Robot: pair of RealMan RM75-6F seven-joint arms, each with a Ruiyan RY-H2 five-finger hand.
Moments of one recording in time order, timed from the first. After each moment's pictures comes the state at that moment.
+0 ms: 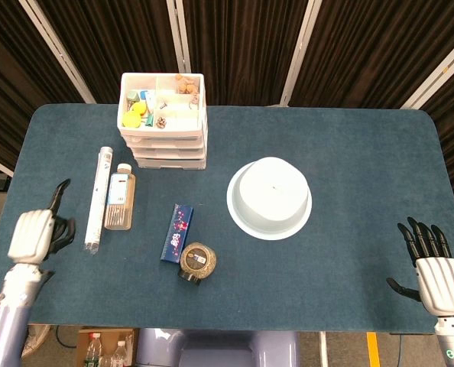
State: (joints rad) left arm -0.31 -1.24 -0.20 -1.83 1.24 1.34 0.11; right arm 0.06 -1.10 0.04 -1.64 -1.57 1.51 -0.09
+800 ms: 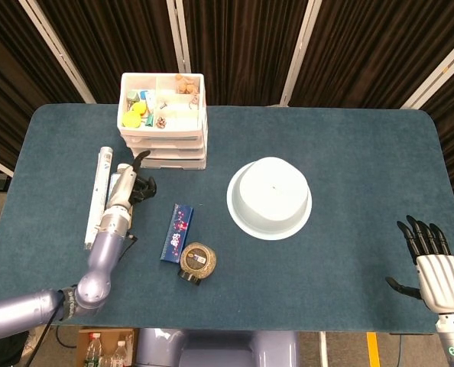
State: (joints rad) left arm -0.79 -1.56 -0.56 -1.65 0.37 1.07 0.20; right arm 0.08 -1.07 0.04 -1.66 -1.56 1.48 -0.04
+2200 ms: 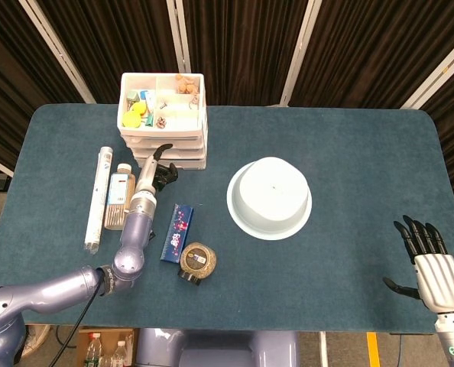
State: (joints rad) left arm -0.95 -1.76 -0.66 -1.32 0.29 0.96 0.08; right arm 0.09 -1.05 0.03 -1.67 -1.57 1.47 0.00
